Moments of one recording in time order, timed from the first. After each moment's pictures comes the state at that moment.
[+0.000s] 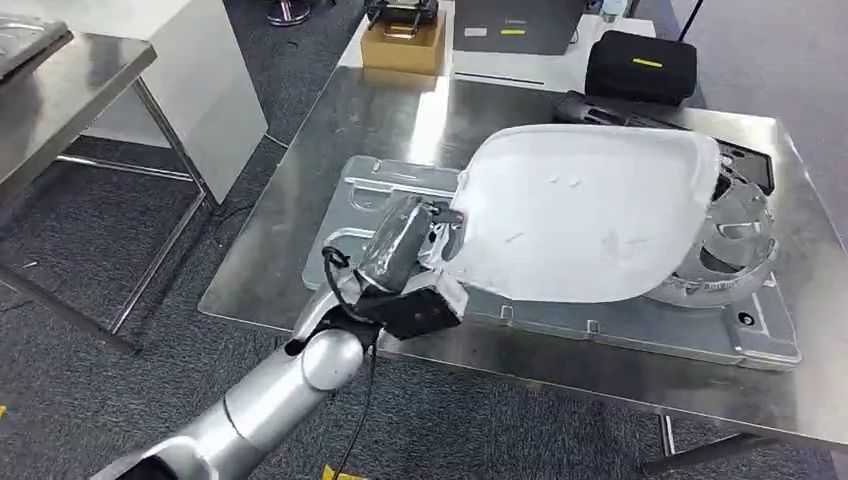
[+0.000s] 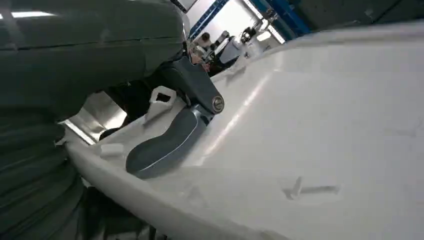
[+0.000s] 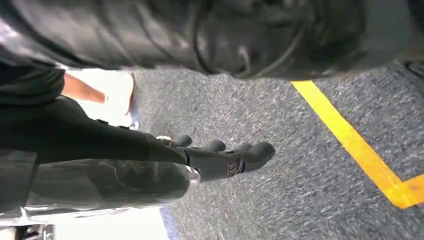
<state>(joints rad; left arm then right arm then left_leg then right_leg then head) -0.60 -0.13 -0.75 -1.34 -0.40 0.25 -0.08 -0.10 0.07 -0.12 -0.19 0.78 0.02 0.06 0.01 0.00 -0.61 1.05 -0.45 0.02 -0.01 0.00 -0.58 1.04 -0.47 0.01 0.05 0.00</state>
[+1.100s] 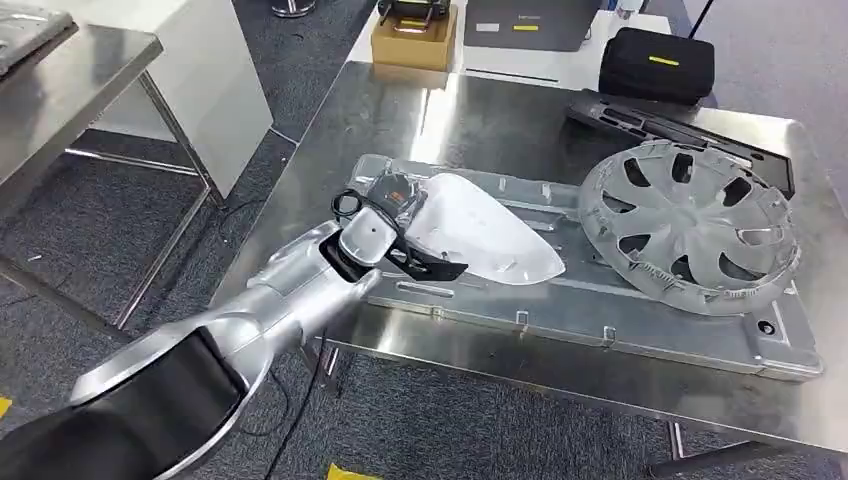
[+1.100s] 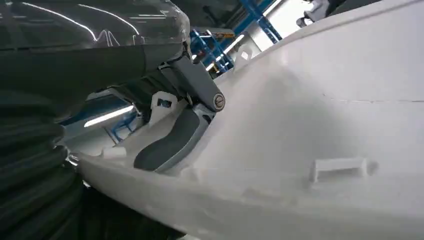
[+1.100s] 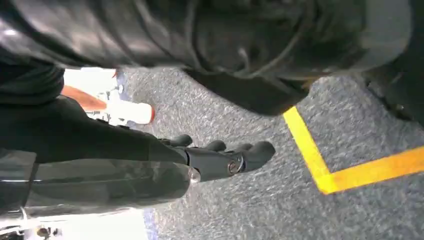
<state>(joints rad) -1.08 -0.25 -1.00 -0.41 -1.19 0.02 0.30 -0.16 0.12 -0.03 -0.20 0.87 0.07 0.08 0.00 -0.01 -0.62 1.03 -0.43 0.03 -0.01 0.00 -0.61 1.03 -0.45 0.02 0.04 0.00</state>
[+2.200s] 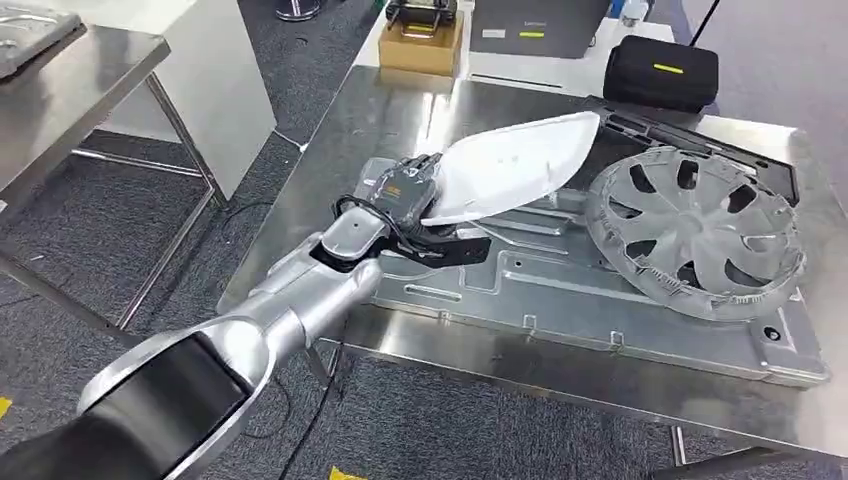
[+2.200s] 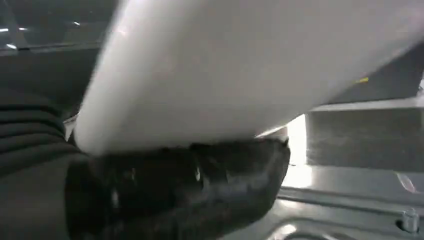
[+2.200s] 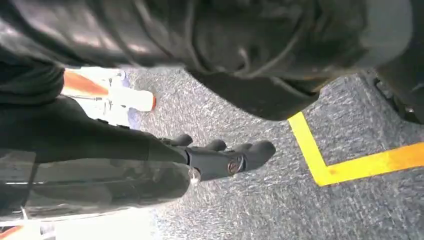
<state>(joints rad) -1.04 -0.29 -0.76 -0.40 -0.92 0.22 0.10 -0.16 0.11 -0.02 -0.20 0.90 0.05 0.07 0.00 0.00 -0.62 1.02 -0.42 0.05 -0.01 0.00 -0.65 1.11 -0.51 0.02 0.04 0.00</state>
